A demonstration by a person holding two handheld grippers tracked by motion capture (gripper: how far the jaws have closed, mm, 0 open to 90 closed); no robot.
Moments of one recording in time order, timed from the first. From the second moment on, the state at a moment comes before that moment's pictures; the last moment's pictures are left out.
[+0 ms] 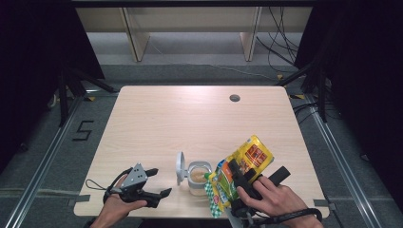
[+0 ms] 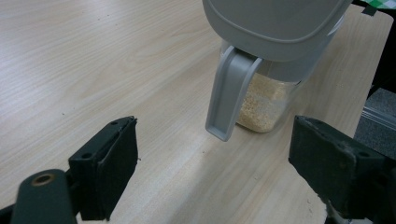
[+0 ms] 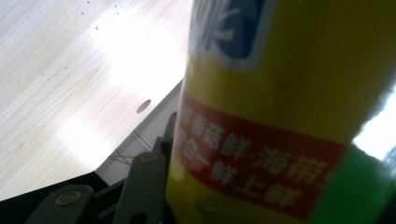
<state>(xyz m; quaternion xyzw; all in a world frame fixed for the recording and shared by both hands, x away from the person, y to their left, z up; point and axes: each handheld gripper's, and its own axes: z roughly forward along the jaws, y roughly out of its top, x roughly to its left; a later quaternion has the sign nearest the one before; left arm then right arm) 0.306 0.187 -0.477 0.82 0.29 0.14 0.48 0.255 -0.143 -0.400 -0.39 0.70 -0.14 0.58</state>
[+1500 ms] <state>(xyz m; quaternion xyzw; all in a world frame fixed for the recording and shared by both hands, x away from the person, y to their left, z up) 0.306 0.187 -0.477 0.81 0.29 0.14 0.48 0.260 -0.139 -0.399 -0.39 0.70 -0.14 0.58</state>
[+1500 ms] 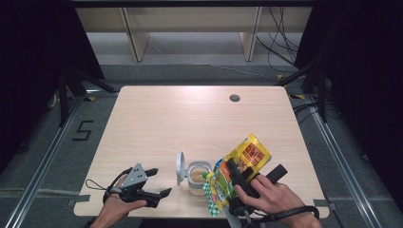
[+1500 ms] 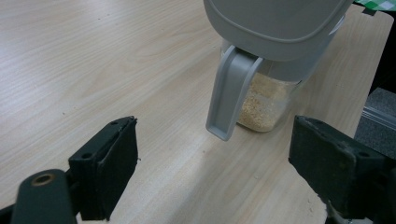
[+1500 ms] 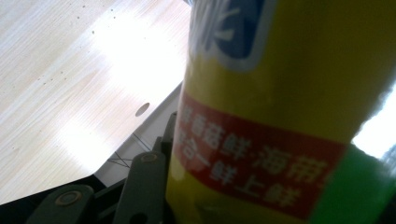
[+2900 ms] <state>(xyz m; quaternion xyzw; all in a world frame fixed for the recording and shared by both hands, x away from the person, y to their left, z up) 0.306 0.187 -0.477 0.81 0.29 0.14 0.48 0.265 -0.142 -0.396 -0.39 0.70 -0.14 0.58</state>
